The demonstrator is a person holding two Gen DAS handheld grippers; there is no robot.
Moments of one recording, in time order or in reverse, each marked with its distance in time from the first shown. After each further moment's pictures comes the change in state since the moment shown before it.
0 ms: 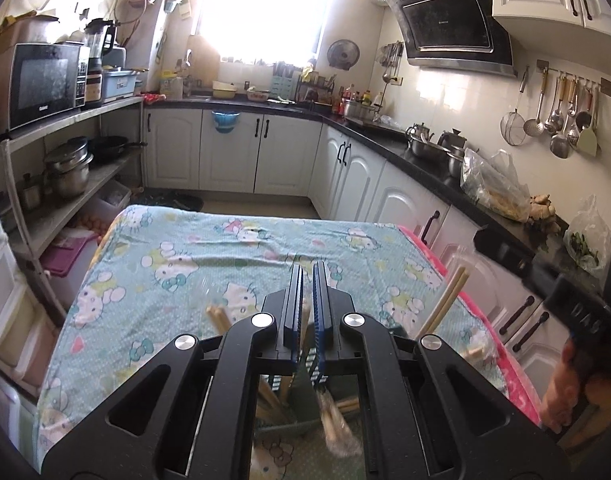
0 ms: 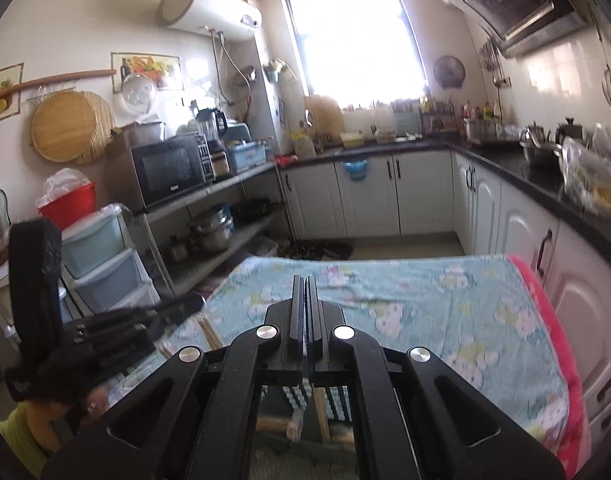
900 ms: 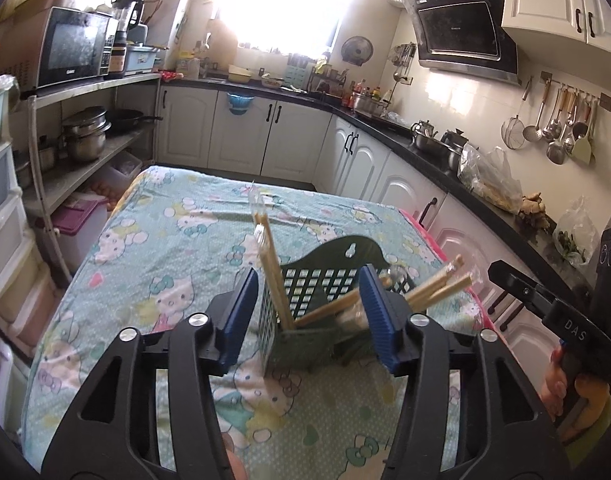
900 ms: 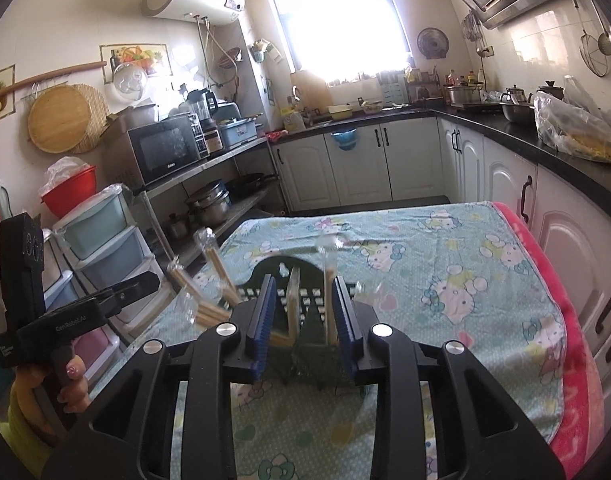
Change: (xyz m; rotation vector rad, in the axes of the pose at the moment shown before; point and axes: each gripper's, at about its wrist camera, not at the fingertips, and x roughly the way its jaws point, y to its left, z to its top) left arm -0.059 0.025 -0.057 -0.082 0.030 -0.003; right arm -0.051 0.005 -0.063 0.058 0.081 -0.018
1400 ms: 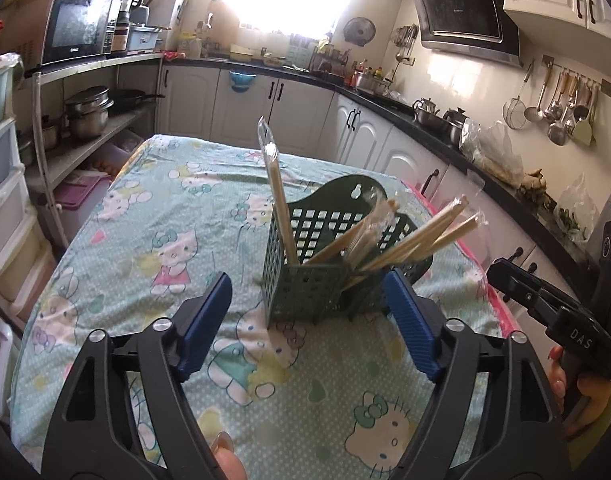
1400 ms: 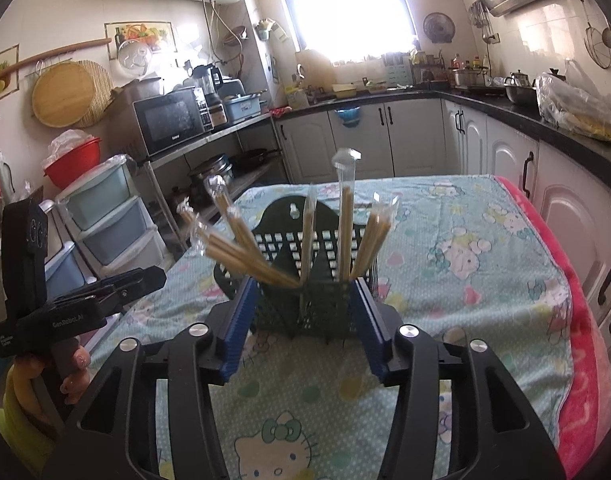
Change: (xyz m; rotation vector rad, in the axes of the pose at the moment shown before) left arm -0.006 0.003 -0.044 -0.002 0.067 0.008; right arm -0.003 0.013 -0.045 -0.019 0.077 0.001
